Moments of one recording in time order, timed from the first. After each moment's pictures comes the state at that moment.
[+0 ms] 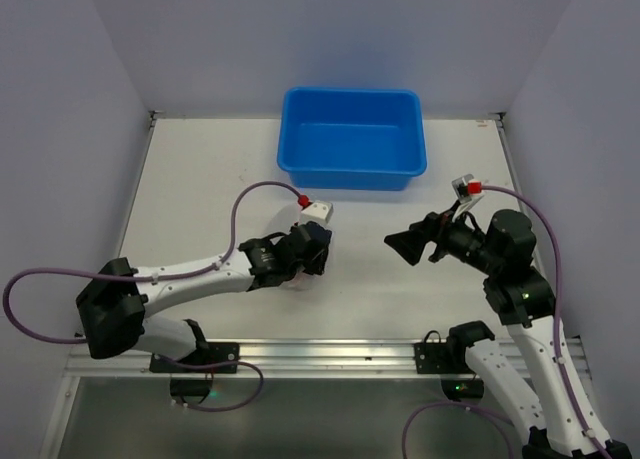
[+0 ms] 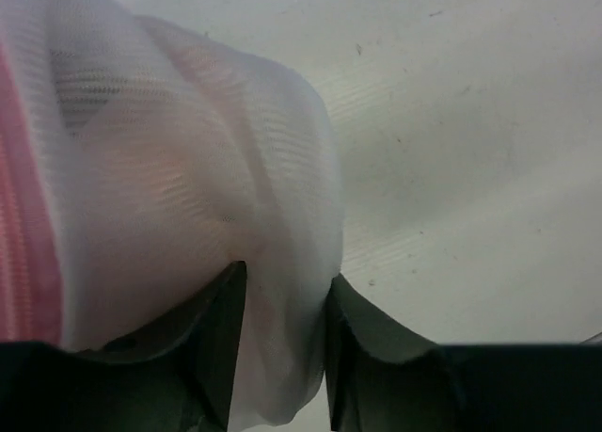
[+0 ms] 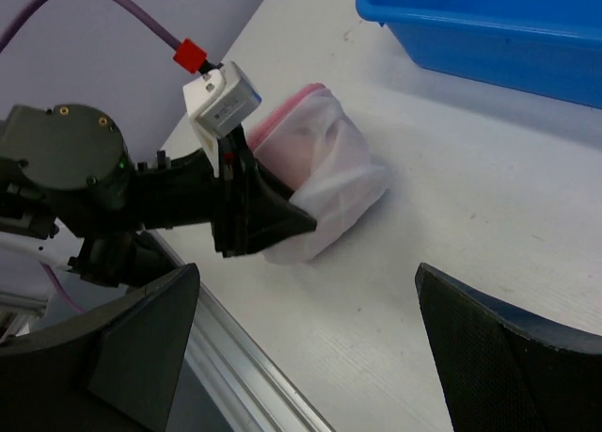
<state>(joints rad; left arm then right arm) -1.00 1.34 0.88 -0.32 -0.37 -0.55 0.24 0.59 0.81 -0.47 -0.58 0.42</state>
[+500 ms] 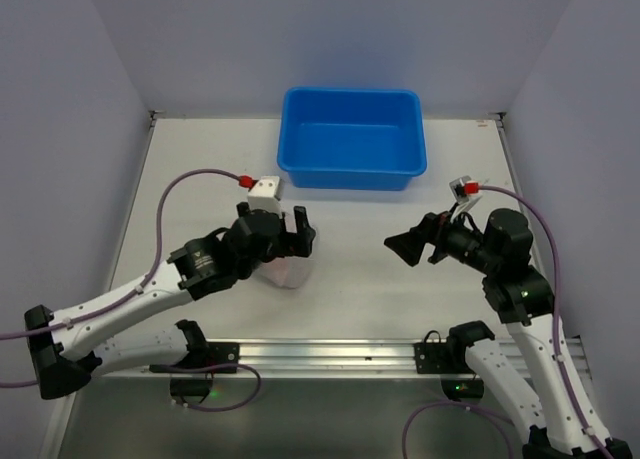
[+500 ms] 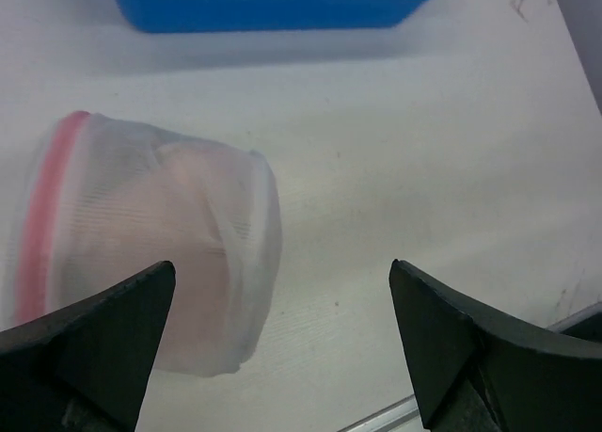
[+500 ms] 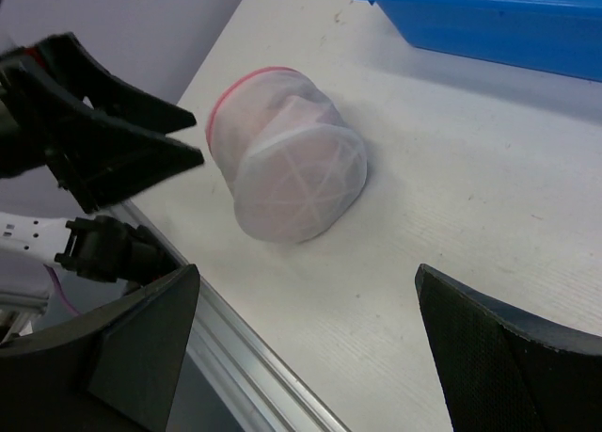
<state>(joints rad) -1.05 1.06 0.95 -0.50 -0.49 -0.65 0.24 0.60 0.81 -0.52 -0.56 0.42</state>
